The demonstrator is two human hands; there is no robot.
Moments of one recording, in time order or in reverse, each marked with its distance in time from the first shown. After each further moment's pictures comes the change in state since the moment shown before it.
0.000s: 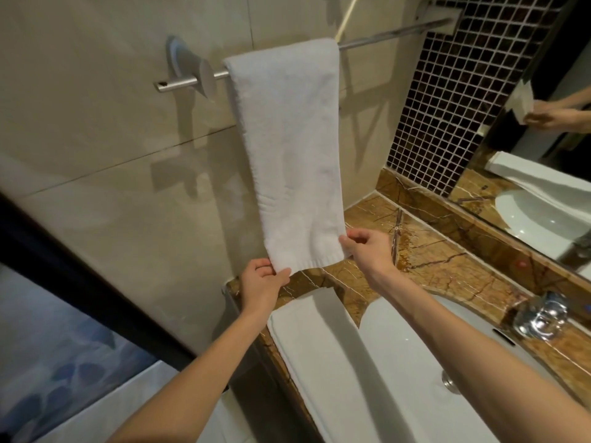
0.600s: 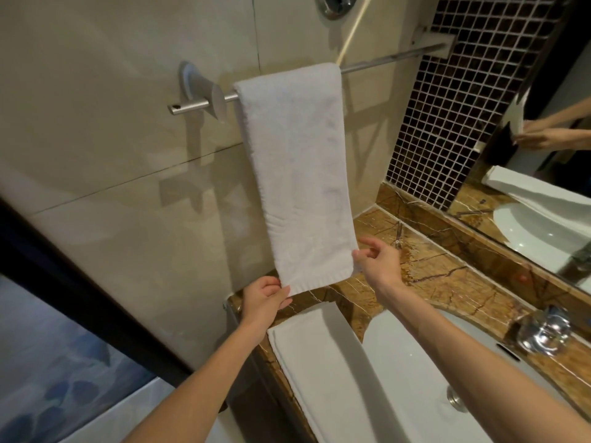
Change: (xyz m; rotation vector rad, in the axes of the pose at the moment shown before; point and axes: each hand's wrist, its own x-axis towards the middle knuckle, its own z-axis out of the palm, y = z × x) left_hand 0.007 -0.004 -0.010 0.013 -0.150 -0.045; right_hand -0.001 -0.001 -0.007 -0.003 0.076 0.003
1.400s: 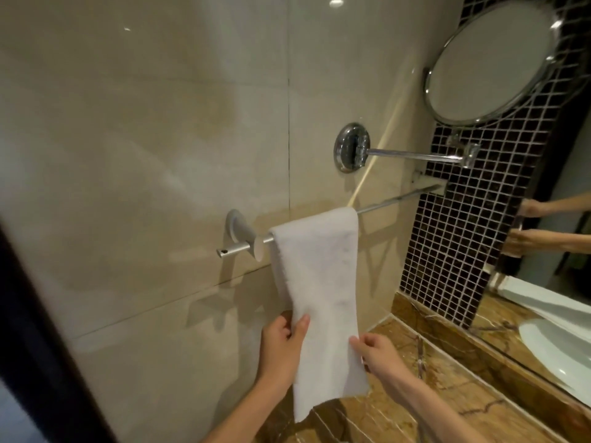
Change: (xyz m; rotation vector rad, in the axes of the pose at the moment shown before) left_hand 0.021 0.131 0.019 -0.013 -0.004 0.404; right_hand 0.030 -0.058 0.024 -0.110 -0.291 0.015
